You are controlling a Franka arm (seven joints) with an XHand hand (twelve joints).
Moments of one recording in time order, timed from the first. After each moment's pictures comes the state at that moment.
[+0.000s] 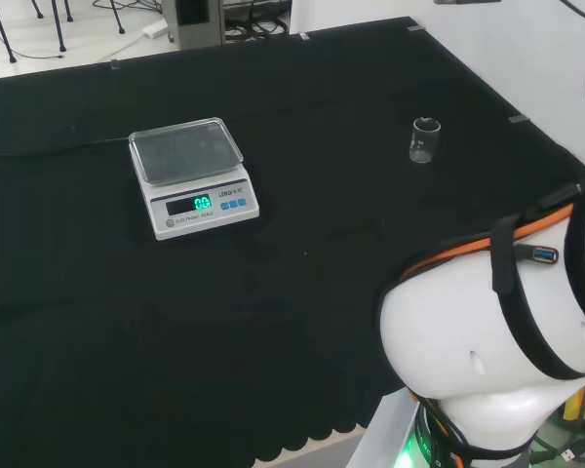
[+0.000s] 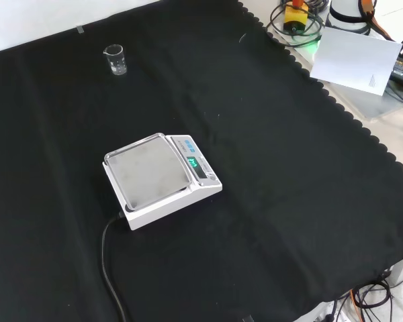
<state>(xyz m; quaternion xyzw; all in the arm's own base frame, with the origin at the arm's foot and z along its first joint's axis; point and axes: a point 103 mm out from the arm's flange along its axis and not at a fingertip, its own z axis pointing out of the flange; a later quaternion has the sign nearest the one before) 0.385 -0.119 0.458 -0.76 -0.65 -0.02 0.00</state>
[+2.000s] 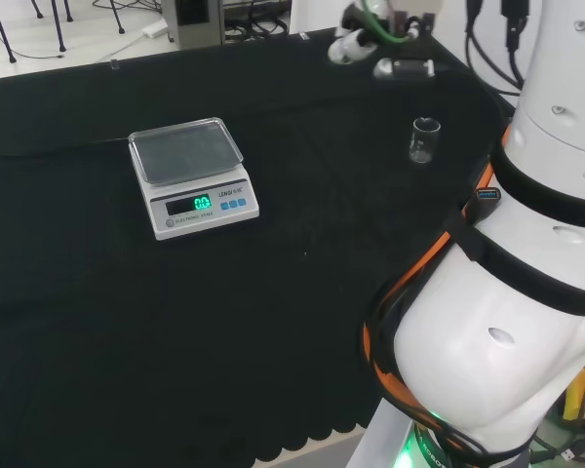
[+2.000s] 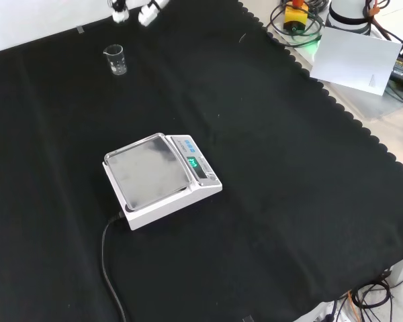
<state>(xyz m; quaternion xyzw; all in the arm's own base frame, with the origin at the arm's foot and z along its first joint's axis) 0.496 -0.111 0.296 -0.74 -0.66 0.00 0.11</state>
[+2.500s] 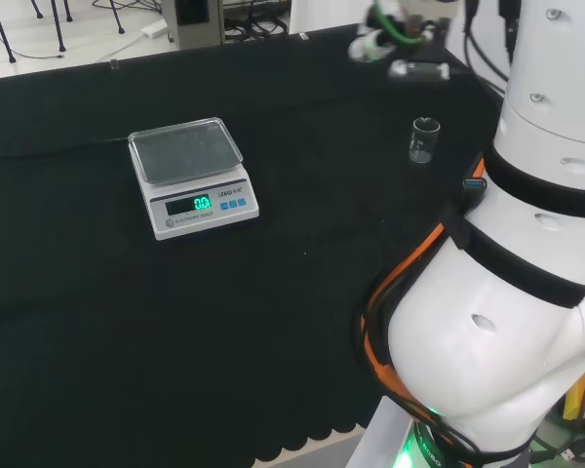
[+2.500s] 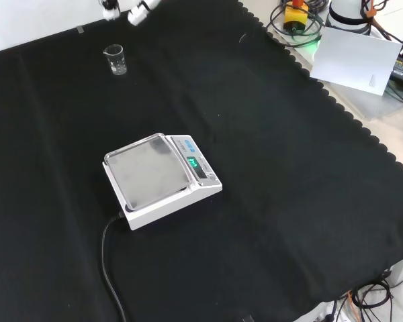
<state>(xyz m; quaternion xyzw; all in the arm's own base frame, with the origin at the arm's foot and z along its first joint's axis) 0.497 -0.174 0.285 -0.79 -0.60 -0.02 0.10</state>
